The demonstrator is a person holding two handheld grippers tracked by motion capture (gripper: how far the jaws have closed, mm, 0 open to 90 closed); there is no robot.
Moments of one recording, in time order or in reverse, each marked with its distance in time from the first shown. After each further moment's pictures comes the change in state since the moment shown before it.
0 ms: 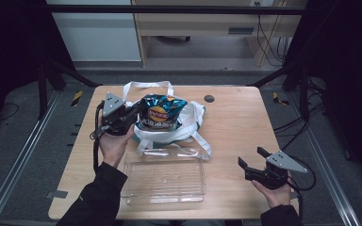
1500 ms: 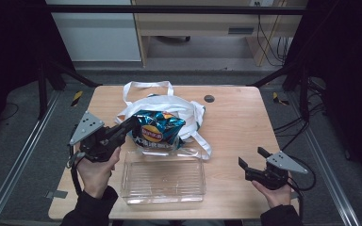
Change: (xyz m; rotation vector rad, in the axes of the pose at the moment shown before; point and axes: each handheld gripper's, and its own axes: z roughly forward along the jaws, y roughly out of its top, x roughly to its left) left arm -0.027 0.000 -0.088 -0.061 -0.104 -0.052; right arm 0.001 0.000 -0.001 -0.002 -0.009 -0.003
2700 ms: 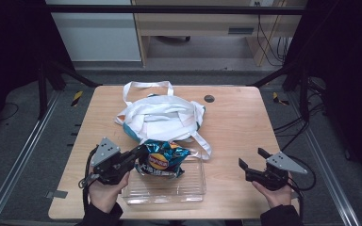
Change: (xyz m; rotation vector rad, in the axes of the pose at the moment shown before) left arm -0.013 -0.065 0.009 0.178 -0.026 -0.011; right arm -0.001 -0.003 0.000 0.011 0.001 -0.004
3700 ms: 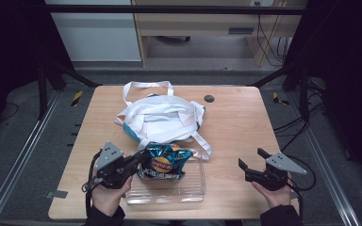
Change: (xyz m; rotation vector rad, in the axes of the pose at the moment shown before) left arm -0.008 -0.009 0.000 0.023 -0.010 -0.019; right arm 0.001 -0.001 0.001 0.004 -0.003 -0.007
